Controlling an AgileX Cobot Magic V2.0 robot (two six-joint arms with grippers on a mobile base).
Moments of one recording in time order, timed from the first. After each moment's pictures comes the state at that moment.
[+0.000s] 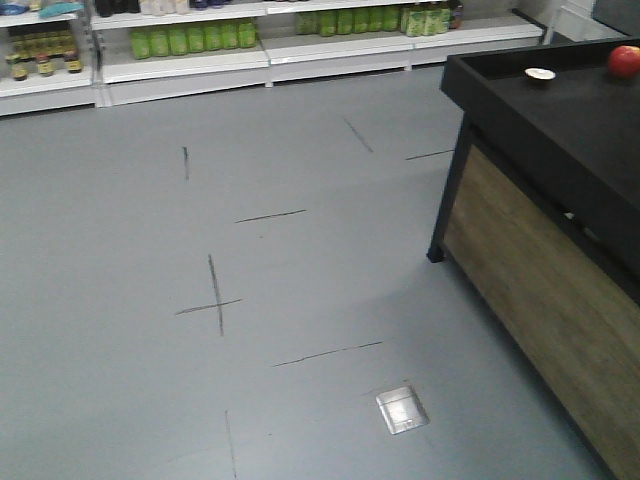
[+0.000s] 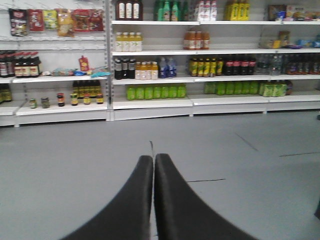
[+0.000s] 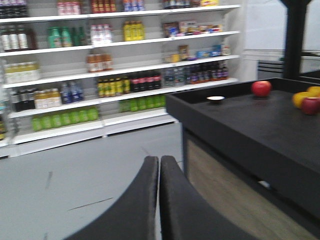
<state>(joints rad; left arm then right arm) 0.14 -0.01 0.02 0.06 0.09 -0.10 -0.09 -0.01 0.03 -0.12 0.02 0.20</state>
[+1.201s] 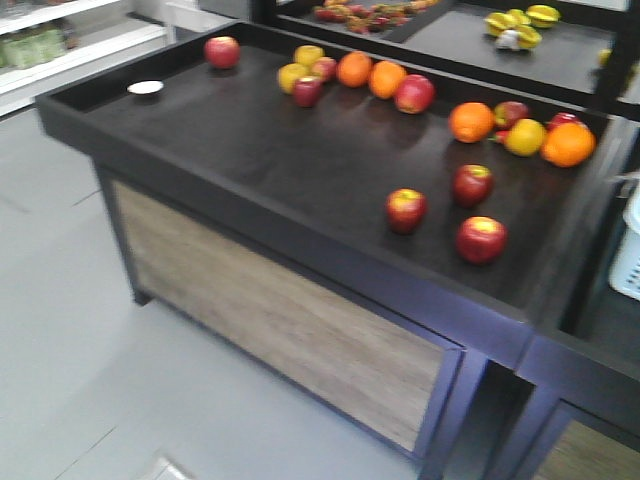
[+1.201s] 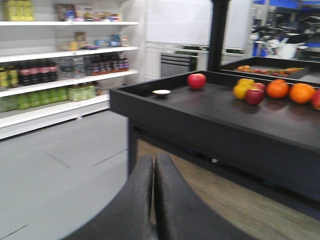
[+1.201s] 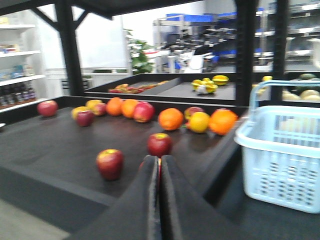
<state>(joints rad) 0.14 -0.01 0.02 0.06 0.09 -0.10 -0.09 -0.01 0.03 -0.12 0.02 0.20</state>
